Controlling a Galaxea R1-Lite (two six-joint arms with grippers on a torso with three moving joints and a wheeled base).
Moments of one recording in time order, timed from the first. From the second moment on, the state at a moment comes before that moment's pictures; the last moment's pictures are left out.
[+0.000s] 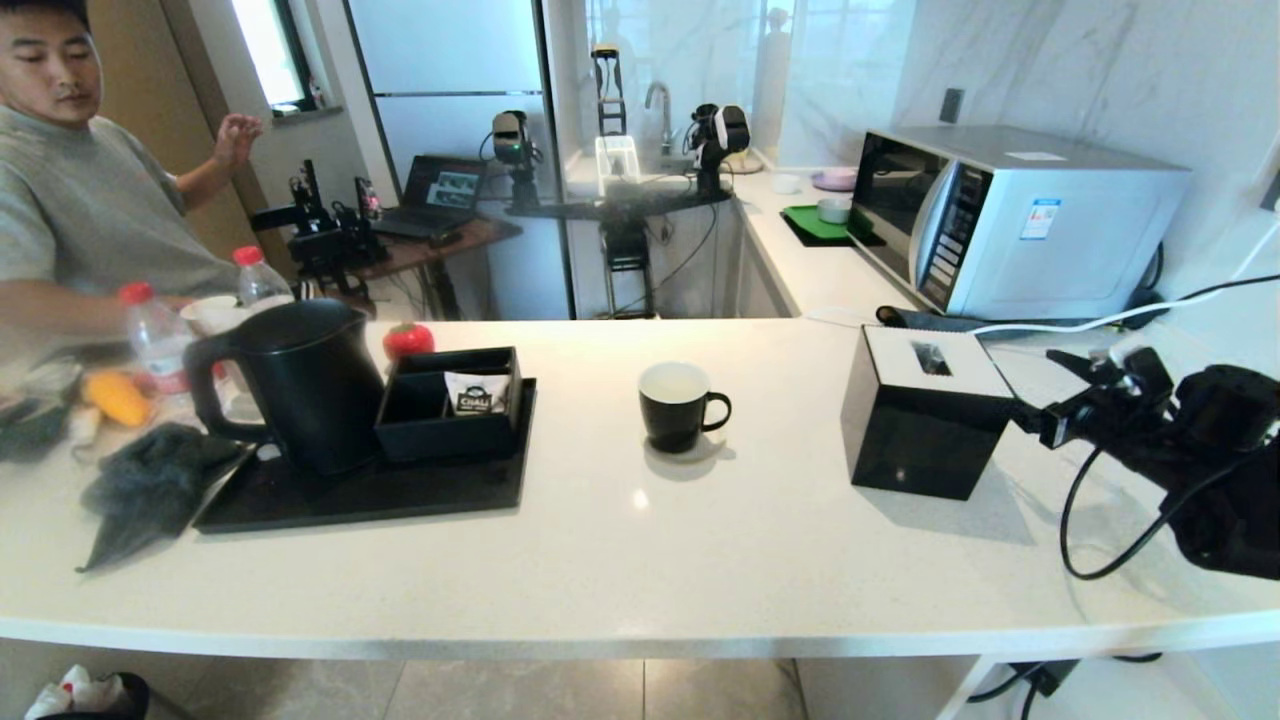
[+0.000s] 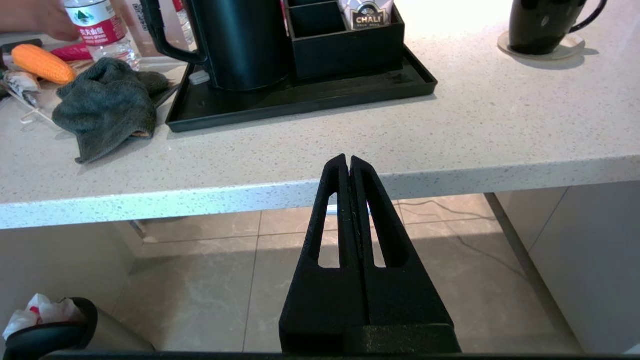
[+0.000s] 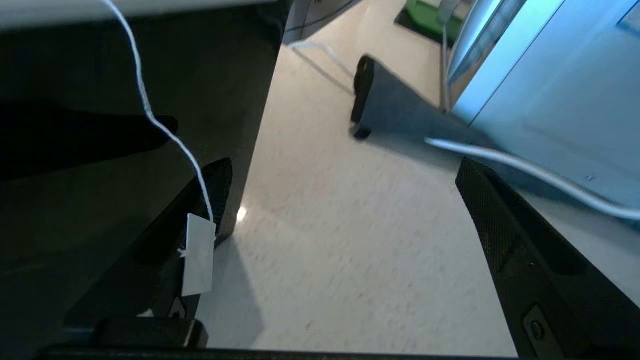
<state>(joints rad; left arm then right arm) 0.00 0.00 0.00 0.01 -0.02 0.07 -0.32 2.30 -0.91 -1.44 0.61 -0.32</state>
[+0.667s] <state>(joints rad) 0.00 0.00 0.00 0.01 -0.02 0.07 -0.36 2.31 -0.82 -1.43 0.61 -0.32</state>
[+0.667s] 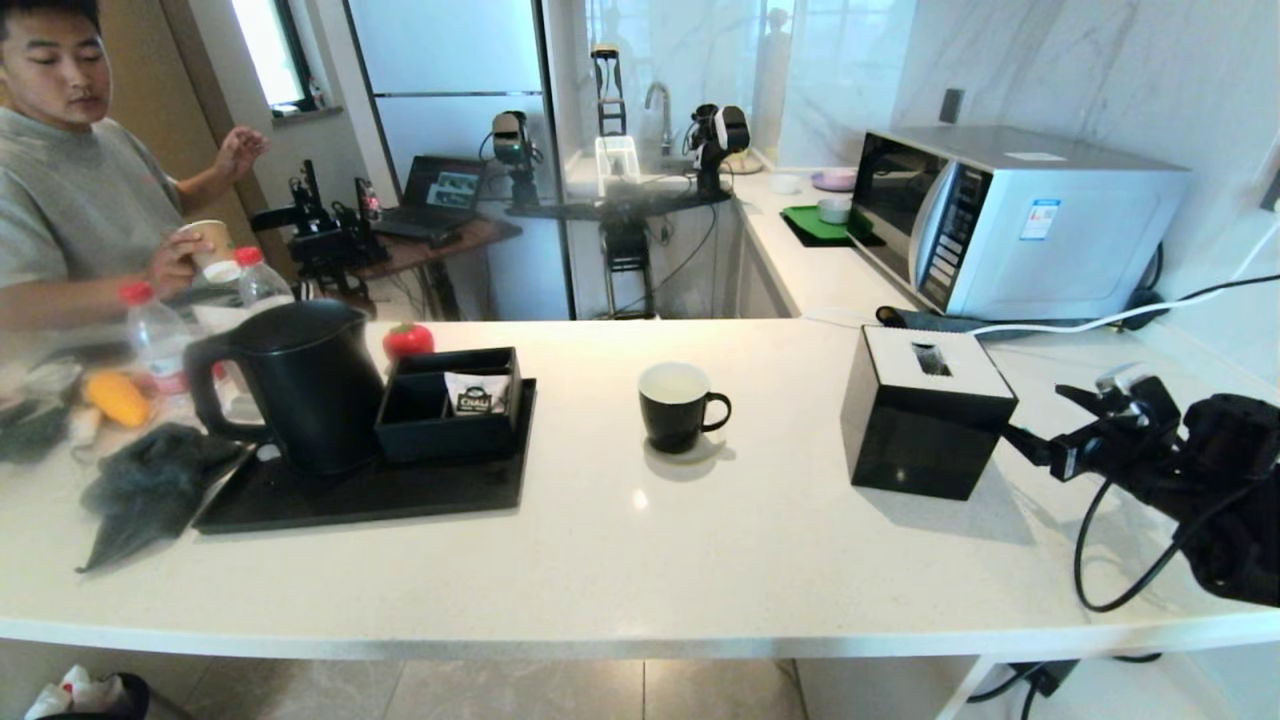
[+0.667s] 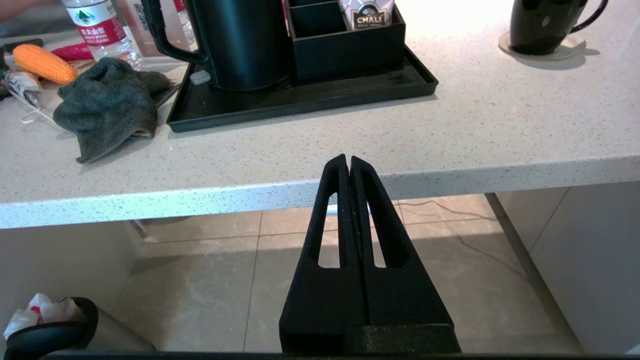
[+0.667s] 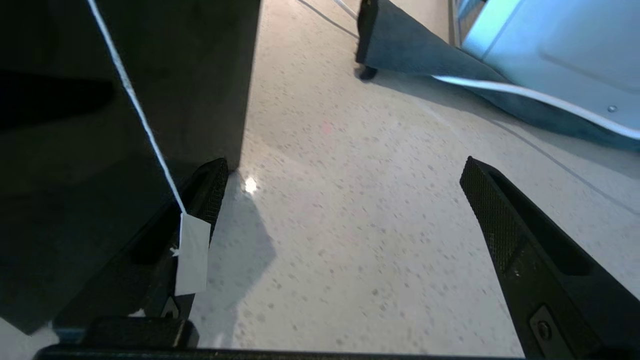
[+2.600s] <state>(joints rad) 0.00 0.00 0.00 0.01 -0.02 0.07 -0.47 1.90 -0.57 -1.44 0.61 -0.32</state>
